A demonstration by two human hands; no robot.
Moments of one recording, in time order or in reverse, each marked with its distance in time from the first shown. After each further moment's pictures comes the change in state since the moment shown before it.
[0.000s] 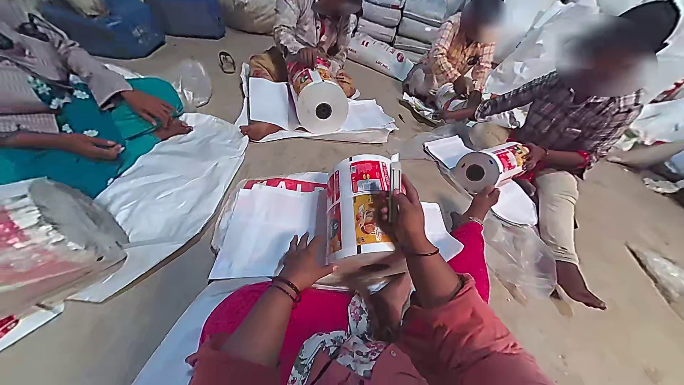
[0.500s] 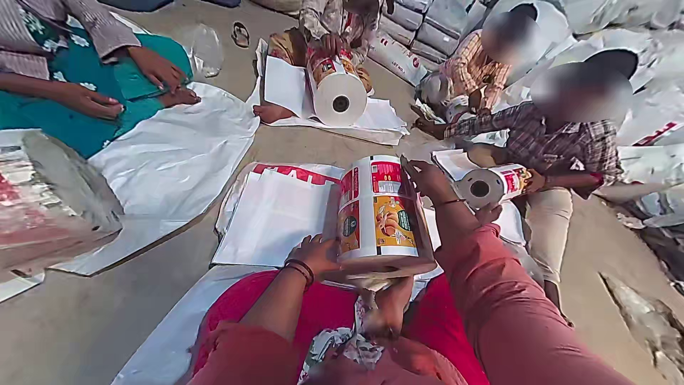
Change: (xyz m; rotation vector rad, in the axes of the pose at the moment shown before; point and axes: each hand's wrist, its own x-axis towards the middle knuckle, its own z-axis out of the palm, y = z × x) left_hand 0.034 -0.028 0.010 -0.024 -0.254 -0.029; right_hand 0.127 -0.037 -0.002 -1.309 -0.126 0.142
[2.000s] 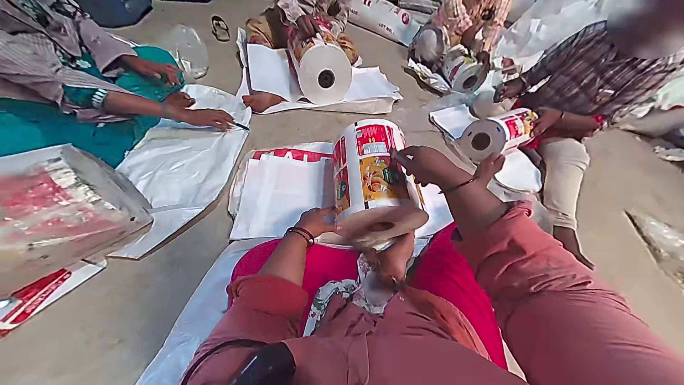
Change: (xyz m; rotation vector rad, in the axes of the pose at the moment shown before) left_hand -0.006 0.000 0.004 -0.043 0.051 0.089; right_hand -0.121 0.004 -0.023 -0.083 -0.257 -0.060
